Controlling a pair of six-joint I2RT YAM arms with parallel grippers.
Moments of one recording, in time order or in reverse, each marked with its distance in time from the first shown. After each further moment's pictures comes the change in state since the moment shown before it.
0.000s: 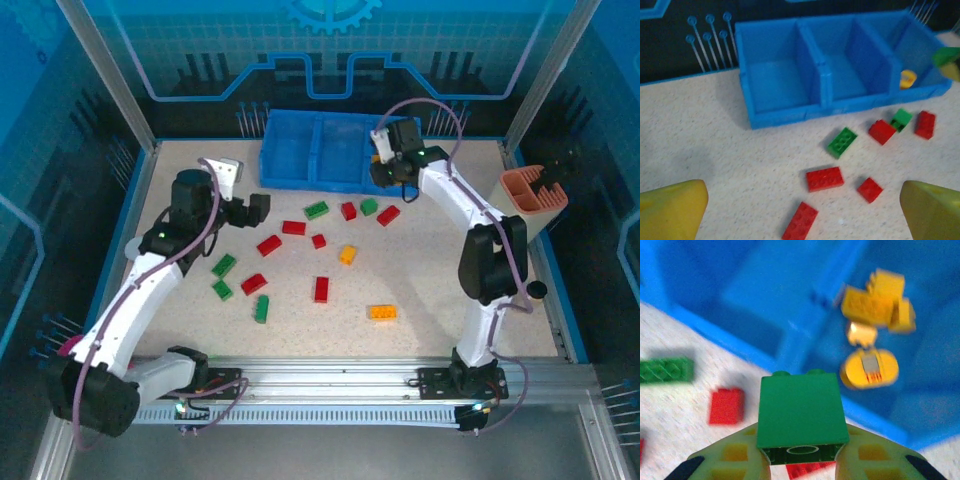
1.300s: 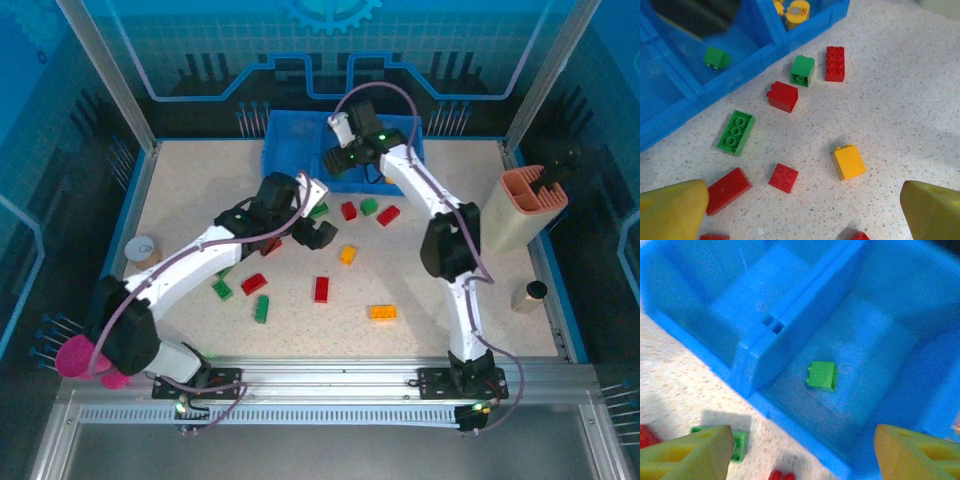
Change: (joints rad) left arm -0.373 0.398 0.176 -0.018 -0.032 0.142; right arm 0.112 0.264 0.440 -0.093 -0.047 -0.038
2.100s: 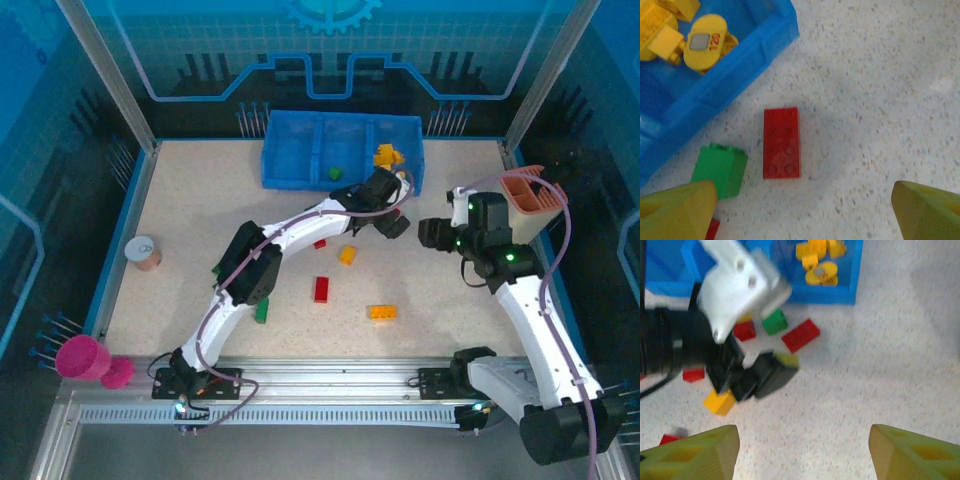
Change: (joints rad) left arm -0.187 0.856 0.869 -0.123 -0.137 -0.015; right arm -0.286 -1.268 -1.252 0.050 -0.056 0.310
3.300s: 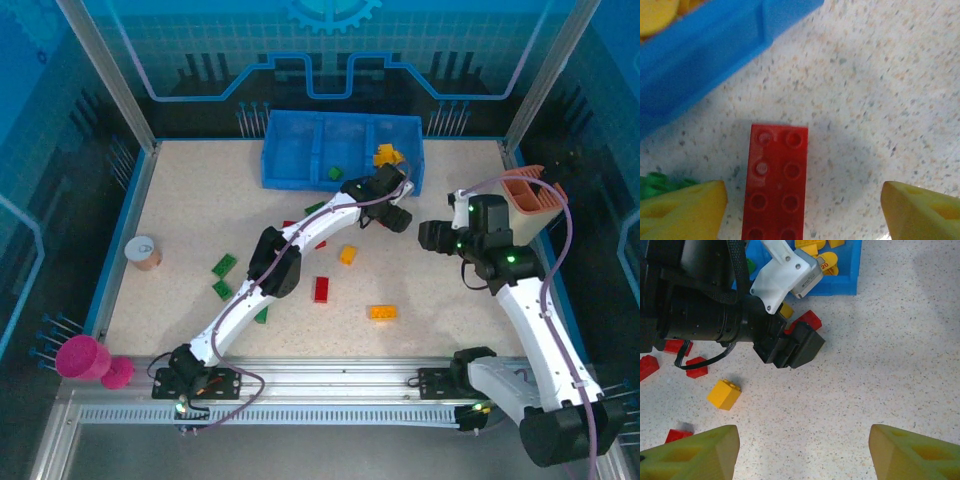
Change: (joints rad) left arm 0.054 0.390 0.560 -0.316 0.110 -0.142; right arm -0.003 0.006 0.016 -0.028 -0.005 0.023
